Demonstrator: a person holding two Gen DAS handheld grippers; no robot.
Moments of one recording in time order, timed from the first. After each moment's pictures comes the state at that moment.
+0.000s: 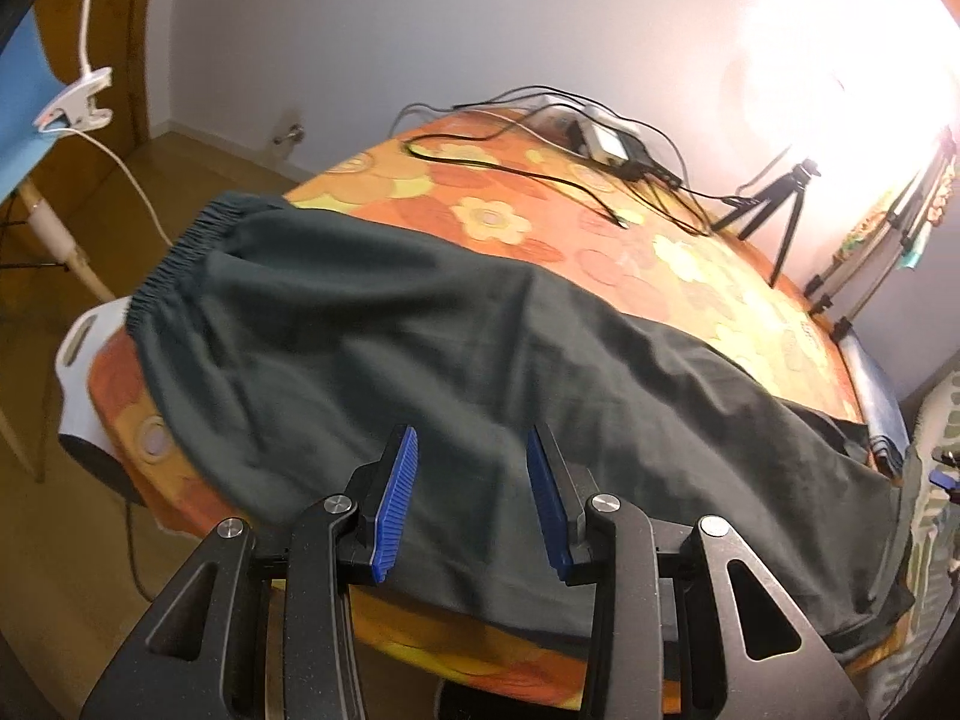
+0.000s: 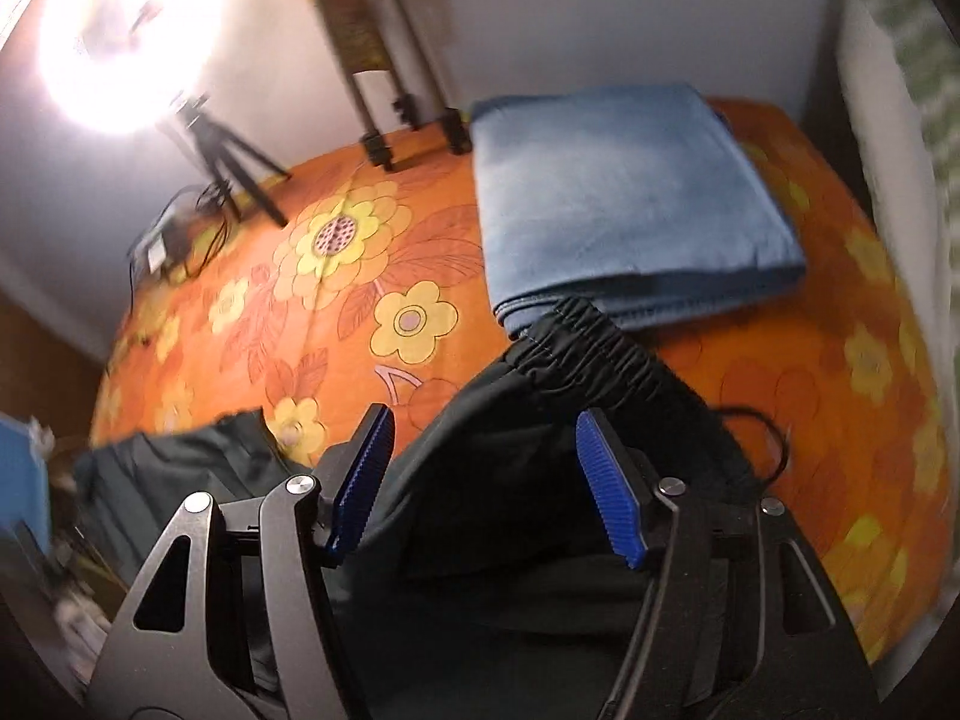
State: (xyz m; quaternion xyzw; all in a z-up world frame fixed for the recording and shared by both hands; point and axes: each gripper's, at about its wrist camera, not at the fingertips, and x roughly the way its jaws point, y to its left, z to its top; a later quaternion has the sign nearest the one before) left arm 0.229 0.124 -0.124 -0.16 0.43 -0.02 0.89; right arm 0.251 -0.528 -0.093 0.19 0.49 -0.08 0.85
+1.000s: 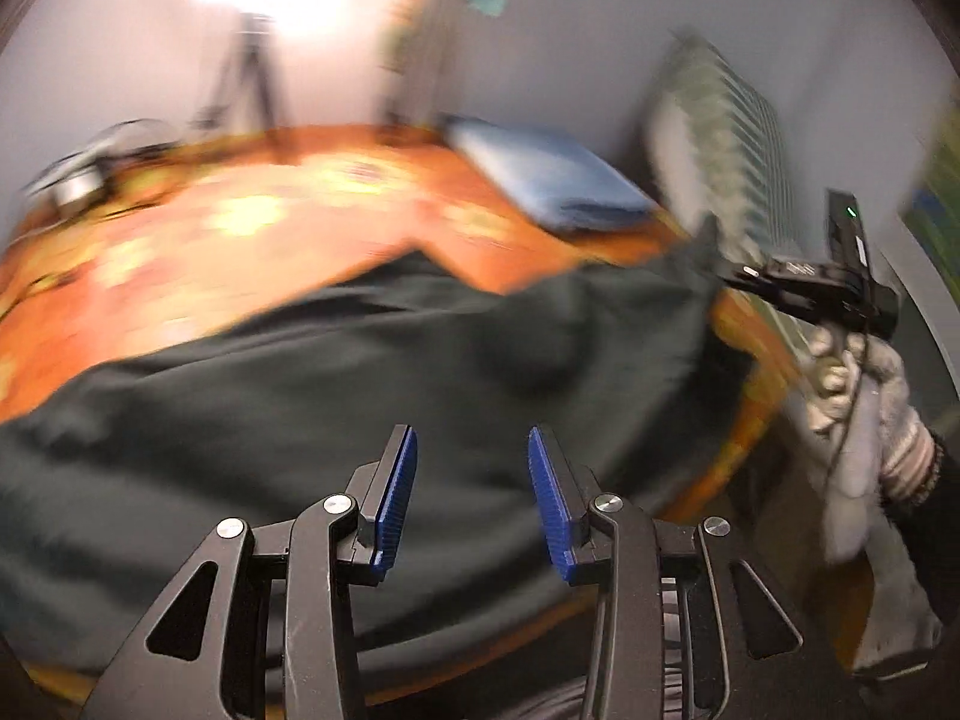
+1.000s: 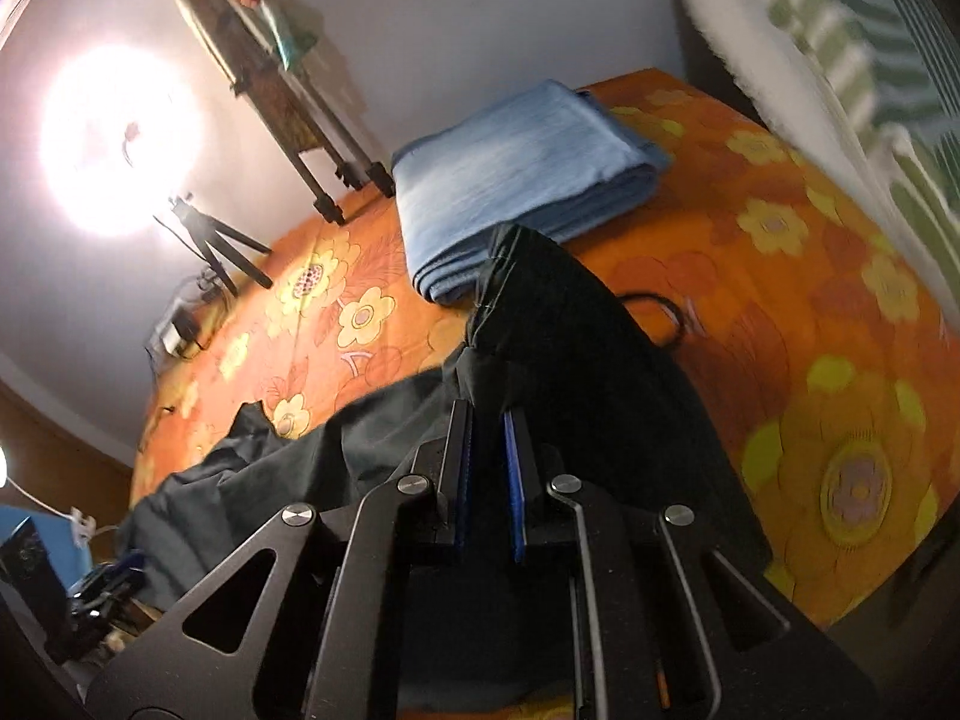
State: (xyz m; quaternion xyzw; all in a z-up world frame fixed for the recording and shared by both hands) left arm 0.175 -0.194 -0.052 0.05 0.44 -0.41 0.79; right arm 0.120 -0.560 -0.102 0.29 0.39 -0.13 0.86
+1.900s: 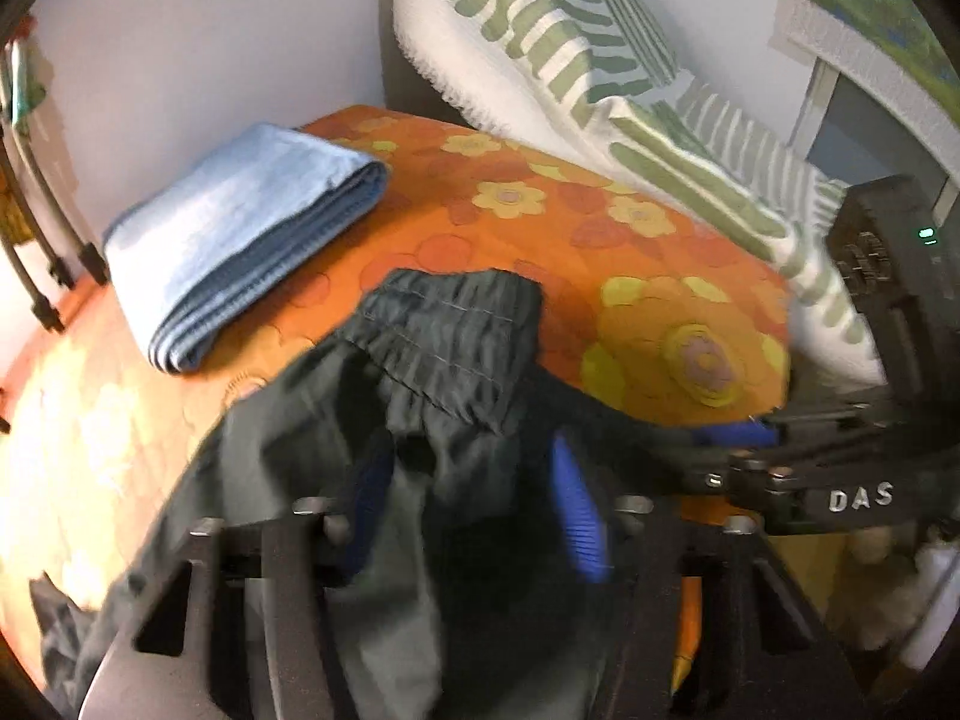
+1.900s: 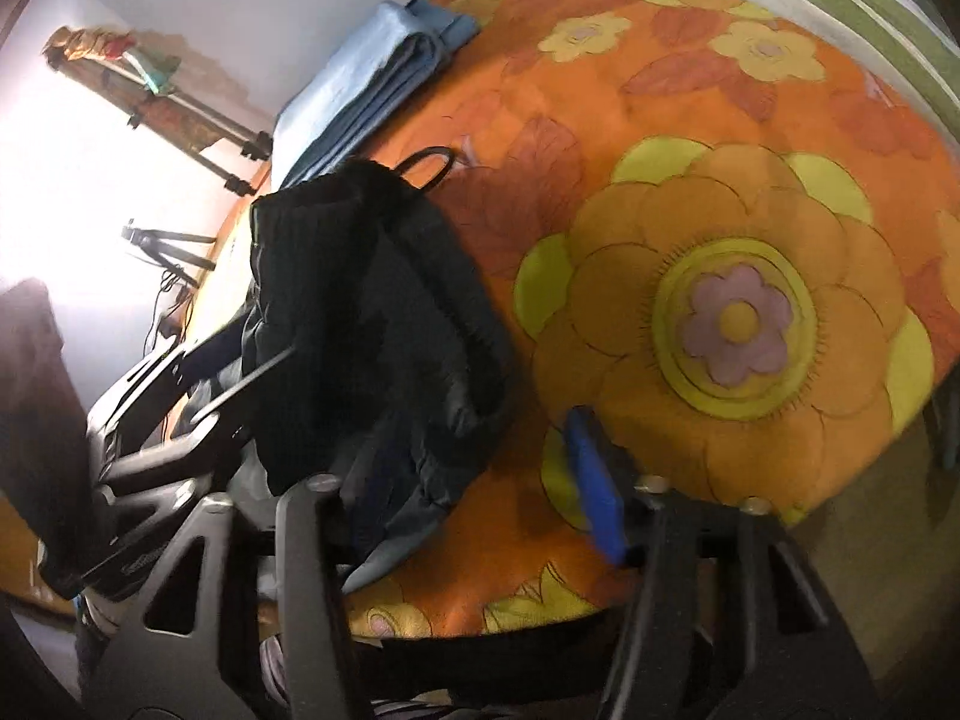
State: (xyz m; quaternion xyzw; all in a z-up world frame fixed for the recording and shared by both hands) left arm 0.130 -0.503 -0.093 0.26 0.37 -0.51 0.74; right arm 0.034 -0.644 -0.190 0.40 0.45 -0.11 0.79
